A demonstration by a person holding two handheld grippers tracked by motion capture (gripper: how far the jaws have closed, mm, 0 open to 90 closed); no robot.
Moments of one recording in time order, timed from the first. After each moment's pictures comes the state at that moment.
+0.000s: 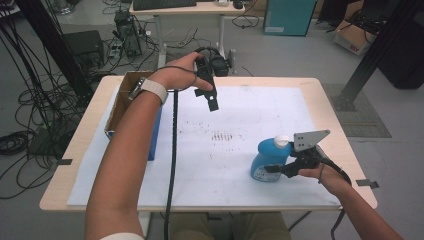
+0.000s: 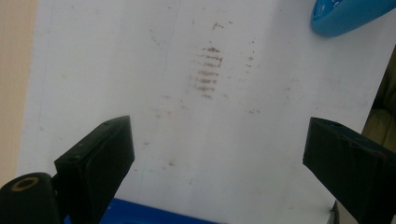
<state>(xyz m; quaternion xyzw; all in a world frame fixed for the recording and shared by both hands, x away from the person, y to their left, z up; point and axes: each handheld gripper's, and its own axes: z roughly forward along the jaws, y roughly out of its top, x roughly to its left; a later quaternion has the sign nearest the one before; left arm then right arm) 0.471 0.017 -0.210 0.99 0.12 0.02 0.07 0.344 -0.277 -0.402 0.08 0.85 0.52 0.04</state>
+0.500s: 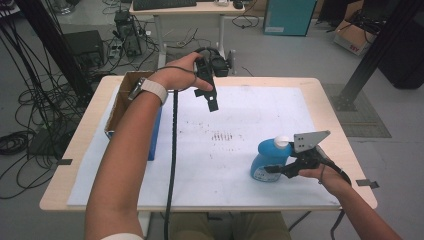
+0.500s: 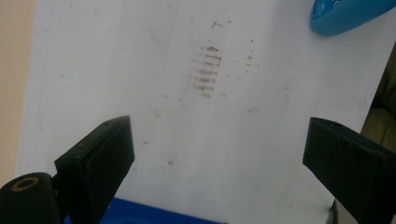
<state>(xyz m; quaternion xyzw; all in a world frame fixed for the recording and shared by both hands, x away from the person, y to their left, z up) 0.470 0.017 -0.210 0.99 0.12 0.02 0.07 0.343 -0.276 -0.402 0.07 0.85 0.51 0.04</state>
